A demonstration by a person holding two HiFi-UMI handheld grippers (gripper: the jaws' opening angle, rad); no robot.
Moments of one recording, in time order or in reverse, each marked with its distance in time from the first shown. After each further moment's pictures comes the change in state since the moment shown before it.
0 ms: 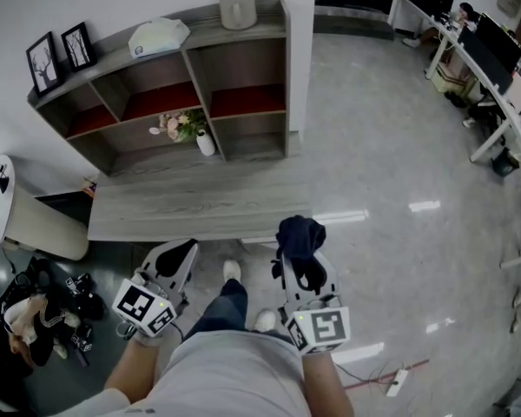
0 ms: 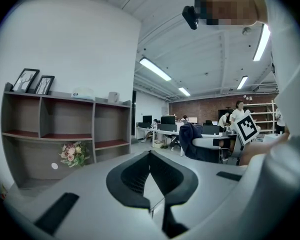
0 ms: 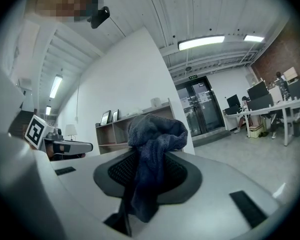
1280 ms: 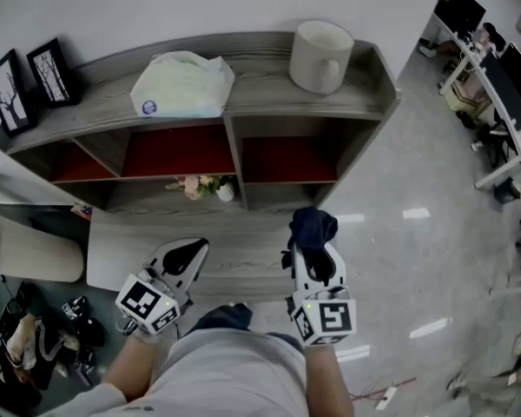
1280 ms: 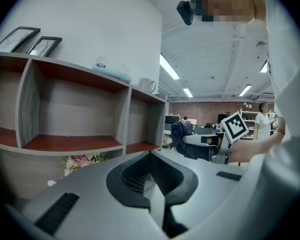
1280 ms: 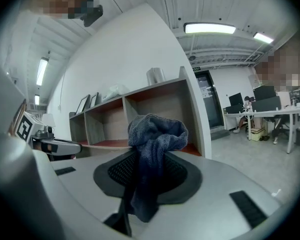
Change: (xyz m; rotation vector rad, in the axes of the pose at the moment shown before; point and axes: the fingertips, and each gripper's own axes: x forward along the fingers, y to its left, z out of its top) left arm 0.130 0.259 0.016 -0.072 0.023 -0.072; right arm 0.309 -0.023 0.010 -0.039 0.090 -0.070
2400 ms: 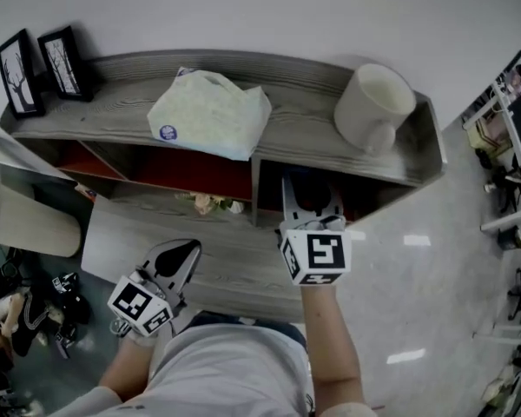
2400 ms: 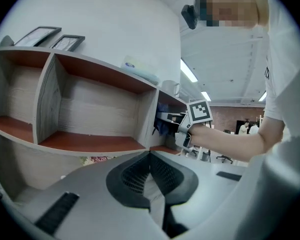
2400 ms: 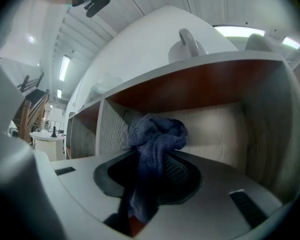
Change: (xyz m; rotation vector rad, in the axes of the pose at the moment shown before) left arm 0.010 0.065 0.007 -0.106 -0.024 0.179; right arm 0.206 0.024 0.104 -0.195 -0.141 0.206
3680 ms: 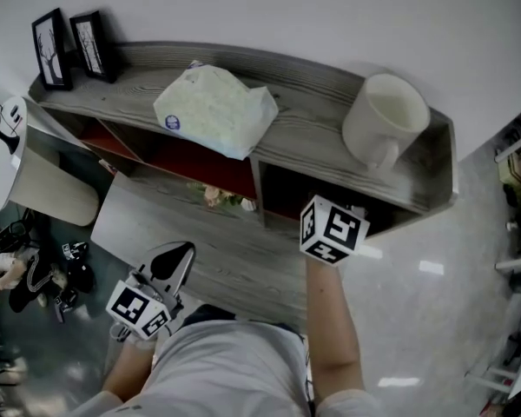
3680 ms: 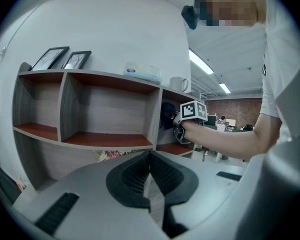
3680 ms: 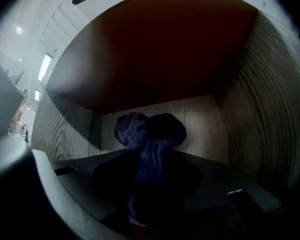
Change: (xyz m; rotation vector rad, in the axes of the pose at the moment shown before) left arm -0.016 -0.015 -0.006 -0.001 0.018 0.247; right arm 0.032 -0.091 0.001 0.069 -0.090 -0.229
